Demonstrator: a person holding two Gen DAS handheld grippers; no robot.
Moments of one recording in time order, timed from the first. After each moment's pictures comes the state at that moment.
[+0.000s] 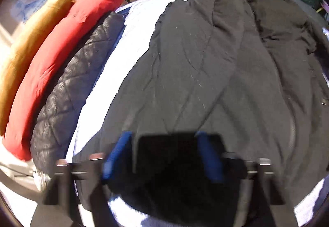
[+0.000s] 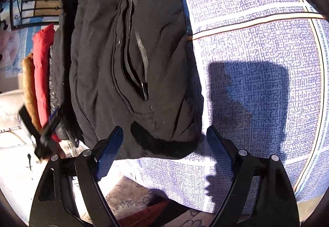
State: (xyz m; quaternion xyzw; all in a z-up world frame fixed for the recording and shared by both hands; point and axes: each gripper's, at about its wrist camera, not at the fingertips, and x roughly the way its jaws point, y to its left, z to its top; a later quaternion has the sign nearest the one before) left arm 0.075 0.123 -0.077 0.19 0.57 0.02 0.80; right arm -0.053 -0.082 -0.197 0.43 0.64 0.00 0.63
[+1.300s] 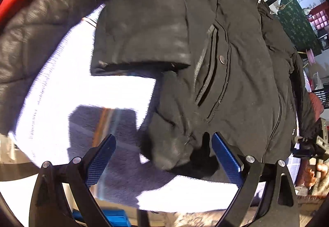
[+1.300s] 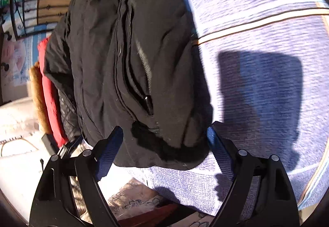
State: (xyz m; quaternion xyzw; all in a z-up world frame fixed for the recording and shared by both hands) left arm 0.056 0.258 -0.100 -0.08 0.67 -0.08 0.74; right arm -0.036 -0.089 -0.211 0.46 0.65 0.03 0.61
